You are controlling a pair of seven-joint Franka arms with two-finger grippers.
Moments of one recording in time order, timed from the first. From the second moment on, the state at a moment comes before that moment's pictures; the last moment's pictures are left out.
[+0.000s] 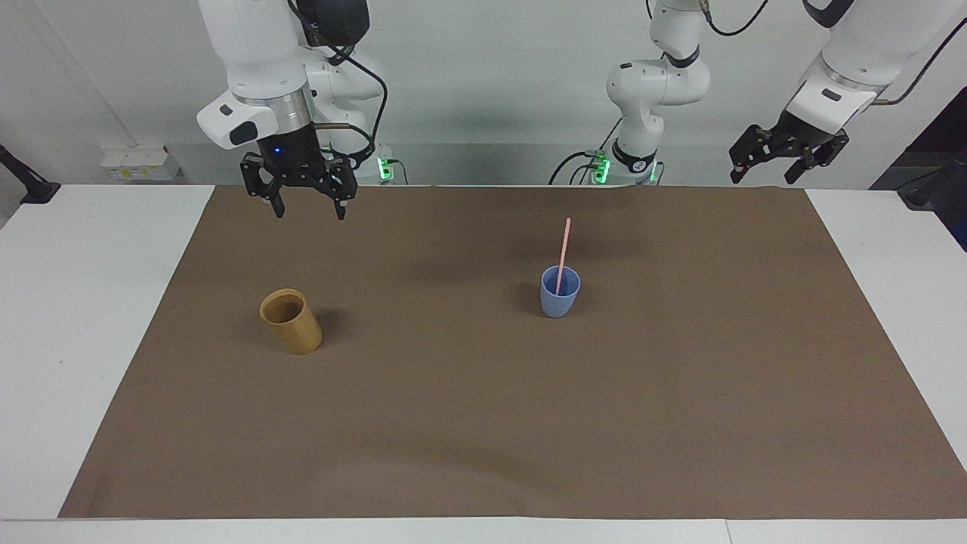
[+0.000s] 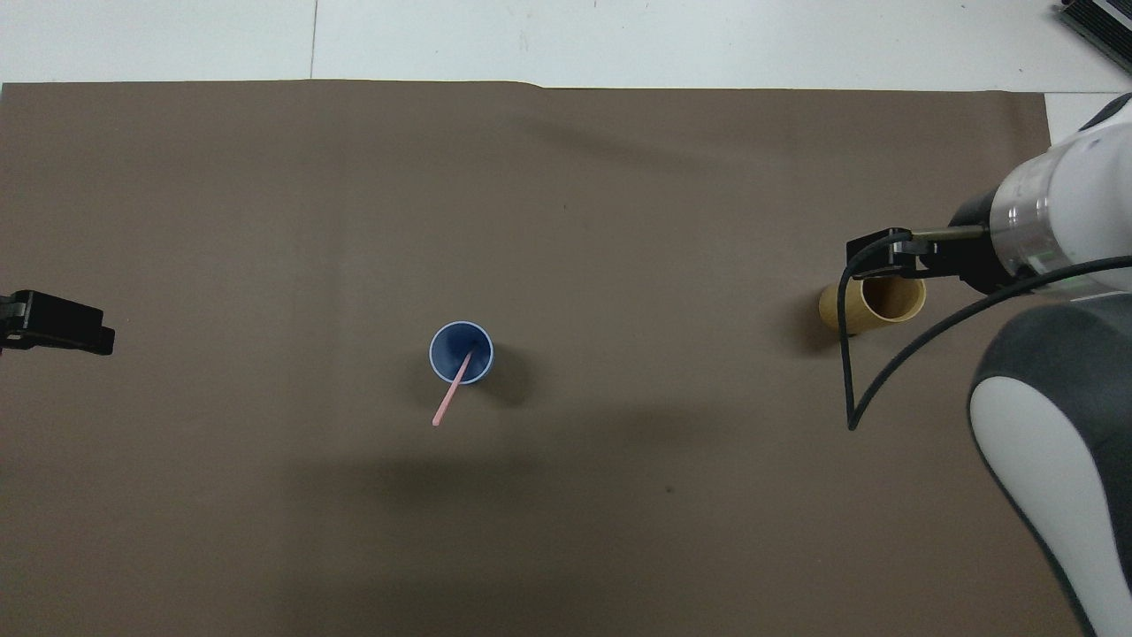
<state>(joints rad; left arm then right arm) -0.02 -0.08 -0.02 -1.58 -0.04 1.42 0.00 0.08 0.03 0.10 -1.53 -0.05 1.64 0.22</state>
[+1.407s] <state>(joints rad) -0.02 -0.08 -0.02 -1.58 -0.04 1.42 0.00 0.02 0.04 0.10 -1.50 -0.05 1.52 0.22</state>
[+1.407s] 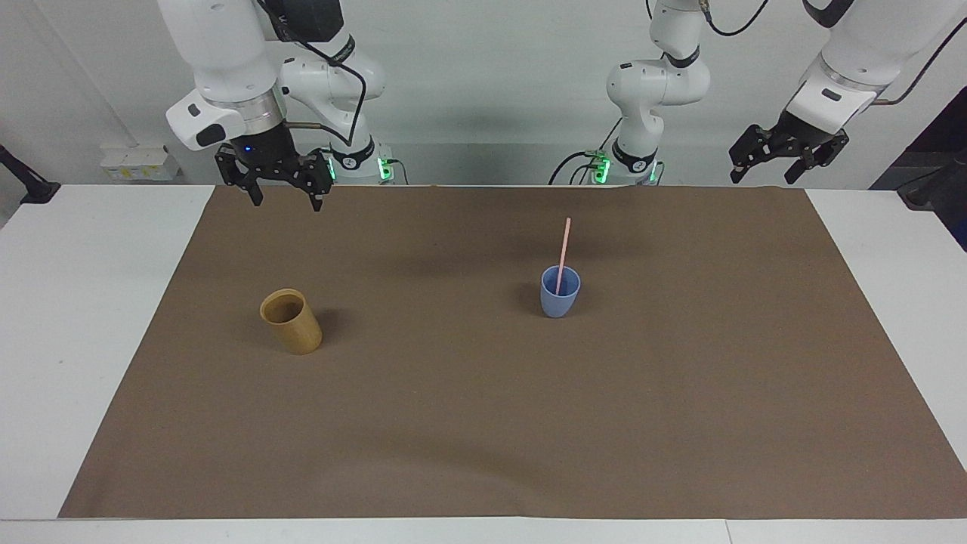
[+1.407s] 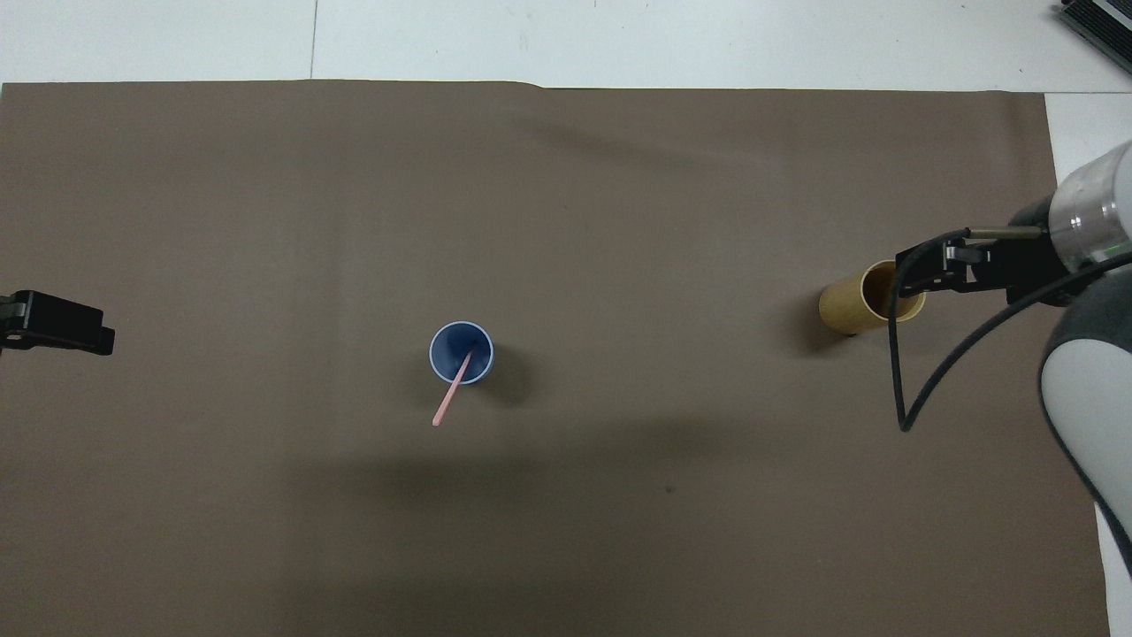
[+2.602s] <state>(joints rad) -0.01 -0.08 -0.01 -1.58 -0.04 1.42 0.00 0.01 0.04 0.11 -1.50 -0.04 1.52 0.22</state>
